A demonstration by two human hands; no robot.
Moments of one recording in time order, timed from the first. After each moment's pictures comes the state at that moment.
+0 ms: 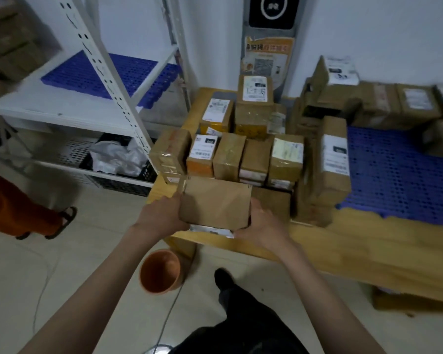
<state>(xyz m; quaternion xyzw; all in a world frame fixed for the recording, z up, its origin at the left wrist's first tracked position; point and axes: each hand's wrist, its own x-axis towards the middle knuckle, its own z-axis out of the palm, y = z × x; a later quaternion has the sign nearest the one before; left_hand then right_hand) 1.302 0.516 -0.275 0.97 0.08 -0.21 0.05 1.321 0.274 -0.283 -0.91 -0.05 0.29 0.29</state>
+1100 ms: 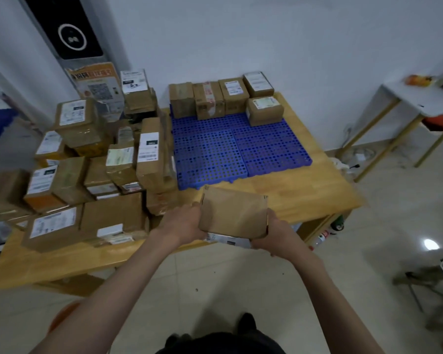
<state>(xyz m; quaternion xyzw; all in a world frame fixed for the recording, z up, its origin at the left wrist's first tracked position) 1.266 0.080 -0.262 0.96 -0.21 -0.19 -0.01 1.170 -0.136 -0.267 -0.89 0.18 0.19 0.36</state>
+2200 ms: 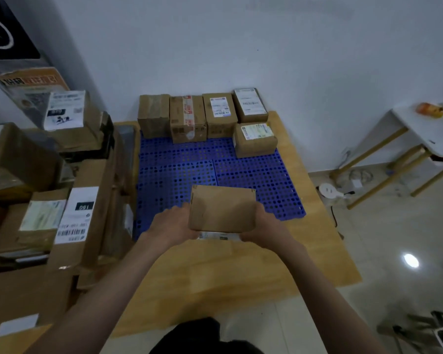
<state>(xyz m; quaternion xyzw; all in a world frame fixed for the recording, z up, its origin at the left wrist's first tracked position) 1.499 -0.045 -0.301 0.96 -0.15 -0.24 0.07 1.430 -0.268 -0.280 -0.93 0.14 0.23 0.26</state>
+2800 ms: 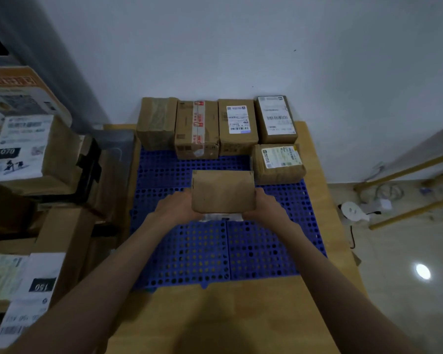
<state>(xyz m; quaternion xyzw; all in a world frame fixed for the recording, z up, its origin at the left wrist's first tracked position) 1.707 -0.081 -0.330 0.93 -0.05 -0.33 0.13 1.671 -0.304 -0.319 -0.91 0.12 0.29 0.26</state>
